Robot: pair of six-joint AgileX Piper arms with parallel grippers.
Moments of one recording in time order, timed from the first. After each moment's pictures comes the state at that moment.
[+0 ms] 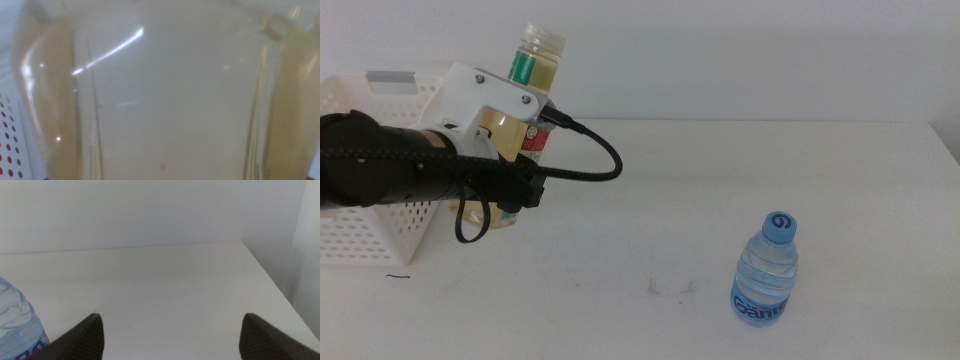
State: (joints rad) left arm -0.29 1.38 -0.86 -0.35 0.29 0.52; right arm 0.00 0.00 0.00 -0.04 0.24 0.09
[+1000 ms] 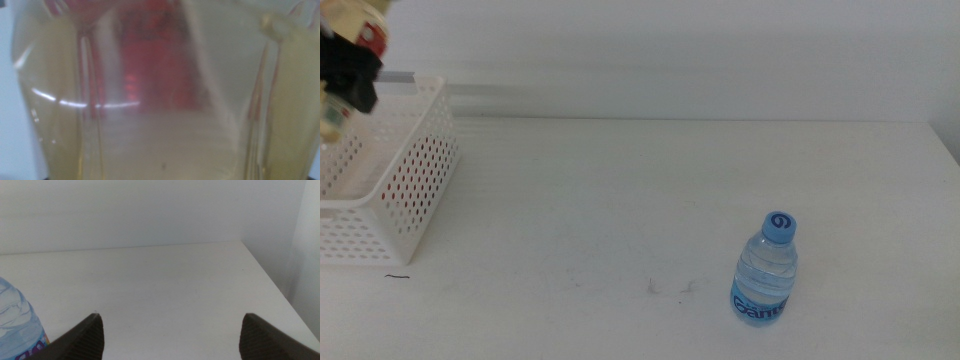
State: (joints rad) left arm 0.10 1.68 -1.69 0.01 1.25 0.30; right arm 0.00 0.00 0.00 -0.04 0.24 0.09
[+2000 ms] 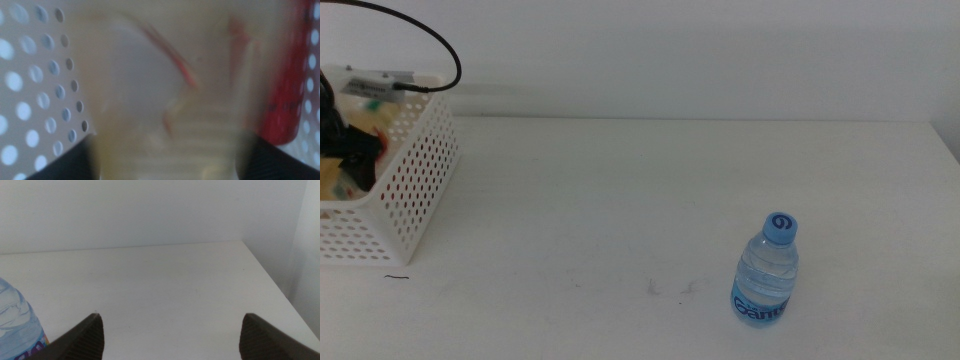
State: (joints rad) left arm 0.24 2.09 -1.79 0.06 1.23 0.37; right arm 0.00 0.00 0.00 -0.04 0.24 0.09
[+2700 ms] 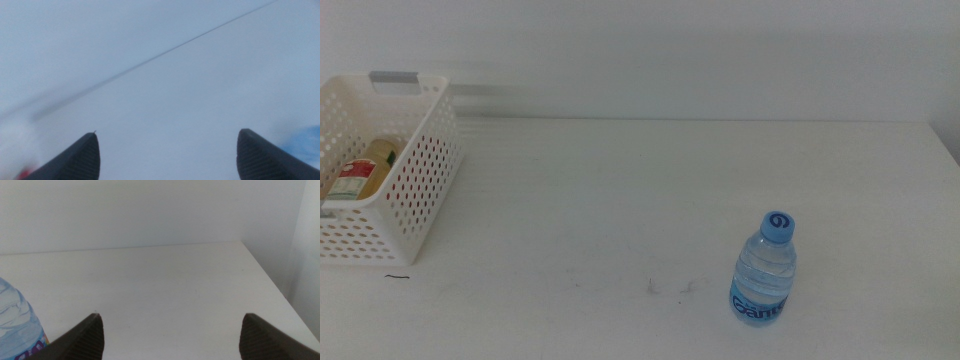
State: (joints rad) left arm -0.12 1.42 -1.80 -0.41 1.21 0.45; right arm 0.00 0.00 0.00 -0.04 0.24 0.09
